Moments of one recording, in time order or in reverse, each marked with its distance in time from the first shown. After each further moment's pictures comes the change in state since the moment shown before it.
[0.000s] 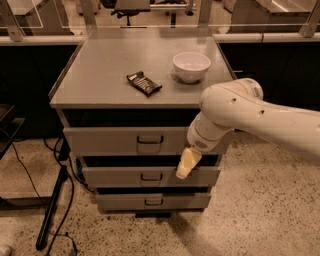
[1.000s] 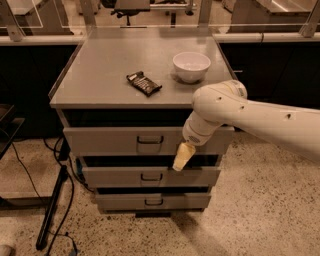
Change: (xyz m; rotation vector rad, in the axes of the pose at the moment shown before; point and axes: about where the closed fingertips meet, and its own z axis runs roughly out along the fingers) arm -0.007 -0.037 0.051 -0.001 0.008 0.012
